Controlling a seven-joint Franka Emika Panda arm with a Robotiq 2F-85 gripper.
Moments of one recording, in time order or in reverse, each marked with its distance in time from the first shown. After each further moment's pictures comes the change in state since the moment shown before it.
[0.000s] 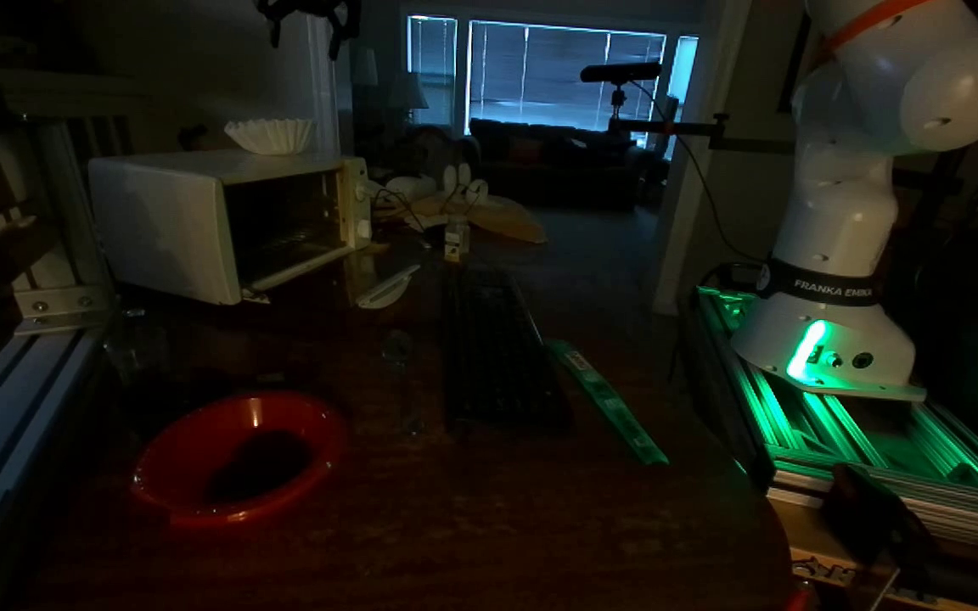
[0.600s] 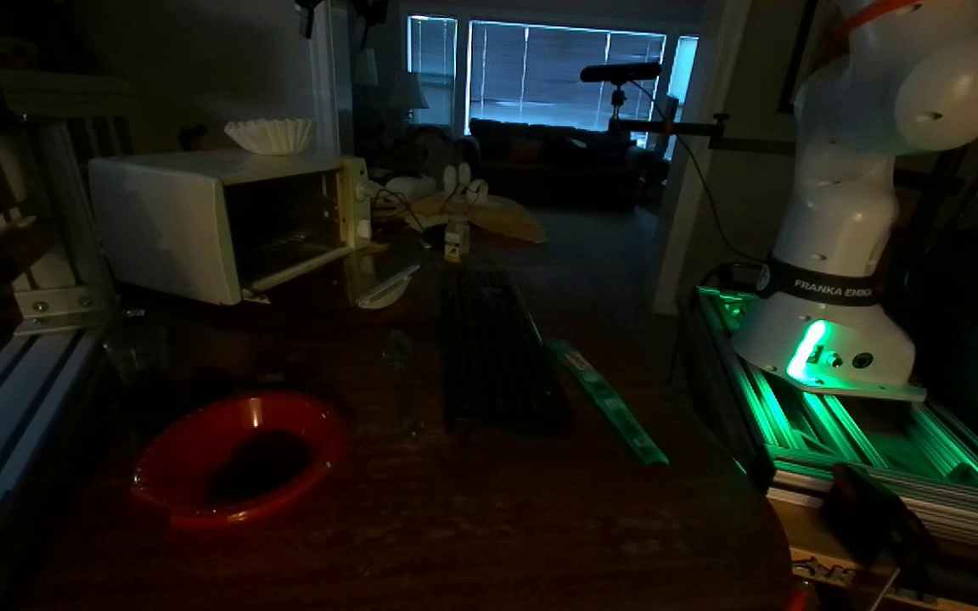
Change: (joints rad) arm -0.033 -0.217 0.079 -0.243 -0.001 -0.029 -0.207
